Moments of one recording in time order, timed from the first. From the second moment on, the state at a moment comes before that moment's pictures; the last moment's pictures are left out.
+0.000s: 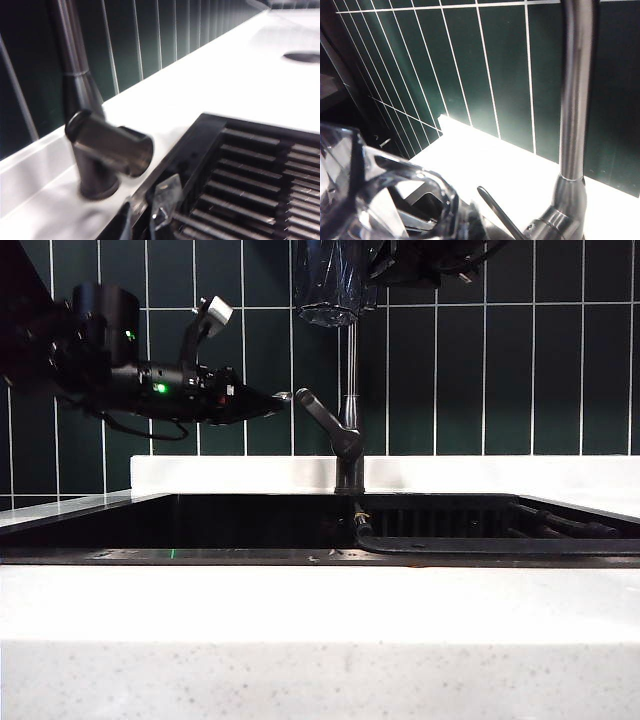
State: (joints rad) left arm -0.20 2.01 1.25 0.77 0.91 0.15; right arm 0.35 1.67 1.44 0.13 -0.40 0.11
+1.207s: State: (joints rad) left arm -0.17 2.33 1.69 0.79 1.03 0.00; right arm 0.35 1.67 1.46 0.13 -0.43 0.11
